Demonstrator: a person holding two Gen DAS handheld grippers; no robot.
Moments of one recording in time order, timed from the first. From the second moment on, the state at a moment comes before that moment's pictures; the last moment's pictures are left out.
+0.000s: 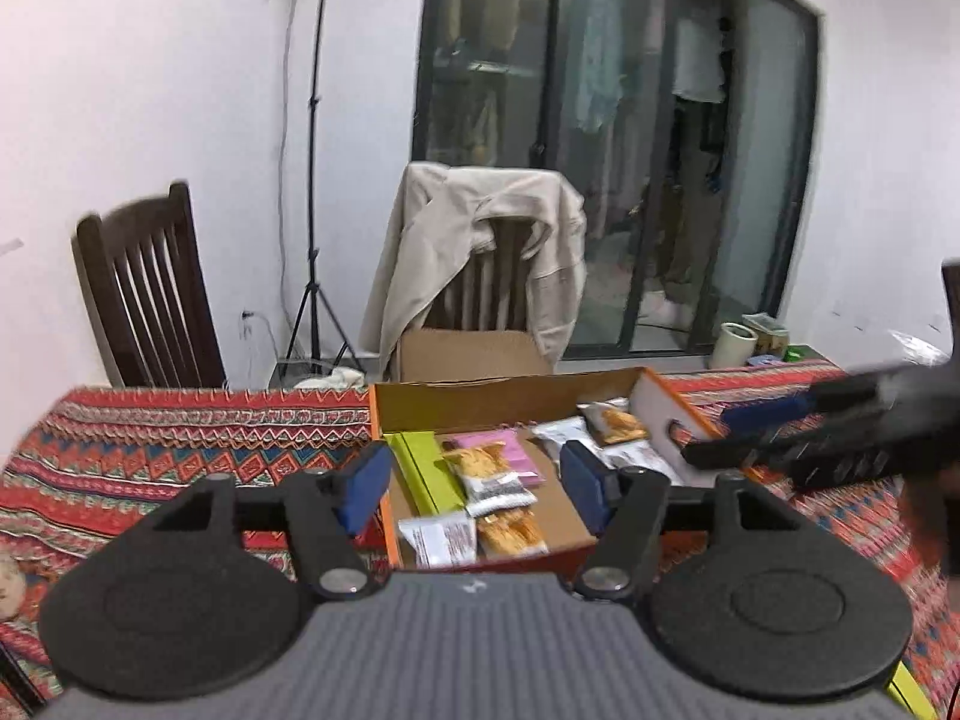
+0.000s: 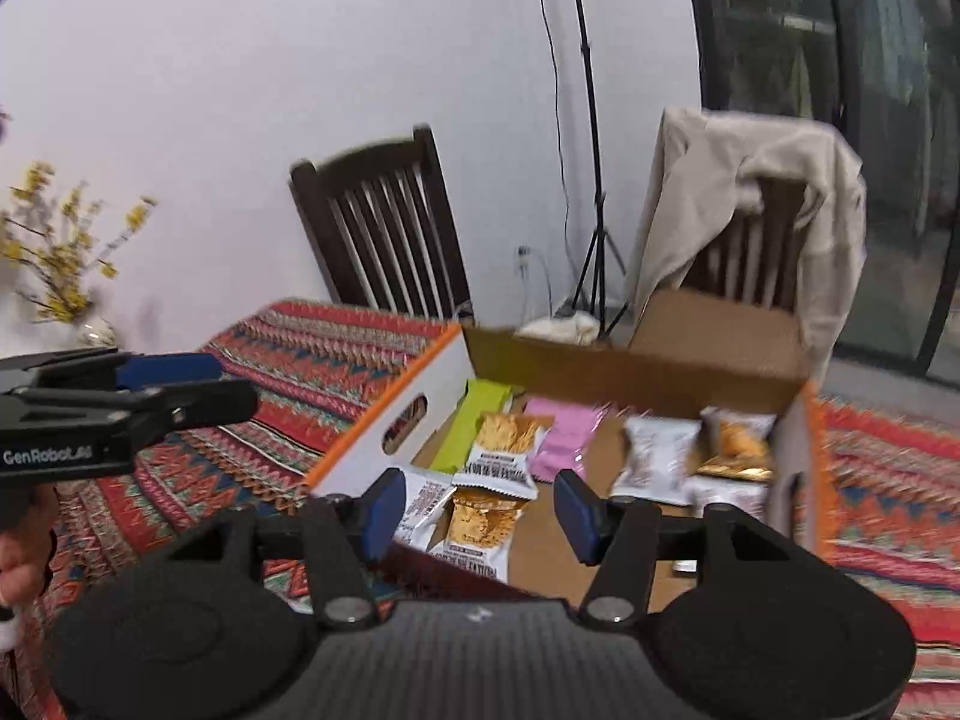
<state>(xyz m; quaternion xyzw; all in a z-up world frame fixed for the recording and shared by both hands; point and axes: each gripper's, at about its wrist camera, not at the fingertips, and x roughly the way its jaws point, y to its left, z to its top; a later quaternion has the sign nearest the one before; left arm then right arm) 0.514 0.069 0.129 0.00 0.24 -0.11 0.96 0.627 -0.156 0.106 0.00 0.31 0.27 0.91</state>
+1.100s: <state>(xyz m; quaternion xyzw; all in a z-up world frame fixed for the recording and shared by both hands) 0.148 0.042 0.027 -0.08 0.25 -0.03 0.96 0.194 -0.314 0.036 -0.02 0.22 0.21 0.95</state>
